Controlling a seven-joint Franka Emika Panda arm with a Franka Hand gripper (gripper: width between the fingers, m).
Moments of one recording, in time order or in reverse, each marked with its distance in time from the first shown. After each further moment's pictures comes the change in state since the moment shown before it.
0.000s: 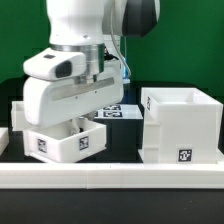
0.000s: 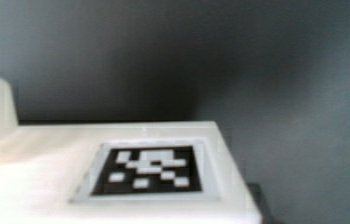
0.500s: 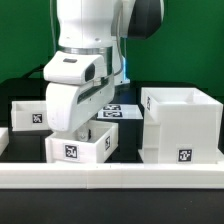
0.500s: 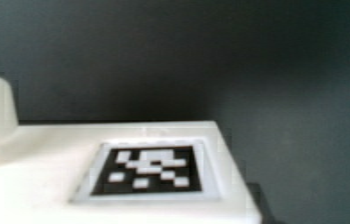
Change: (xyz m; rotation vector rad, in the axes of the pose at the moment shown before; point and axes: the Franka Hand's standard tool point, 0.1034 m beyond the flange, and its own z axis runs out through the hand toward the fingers) arm 0.002 -0.004 0.004 -0.001 -0.024 -0.355
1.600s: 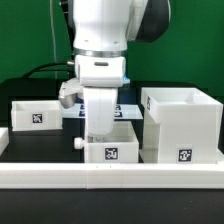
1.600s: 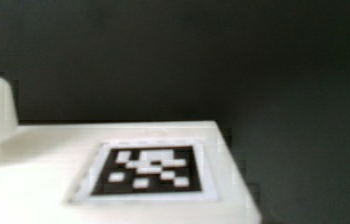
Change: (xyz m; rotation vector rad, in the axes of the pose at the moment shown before) arm 0.027 -0.008 0.005 -0.016 -0.018 -0.328
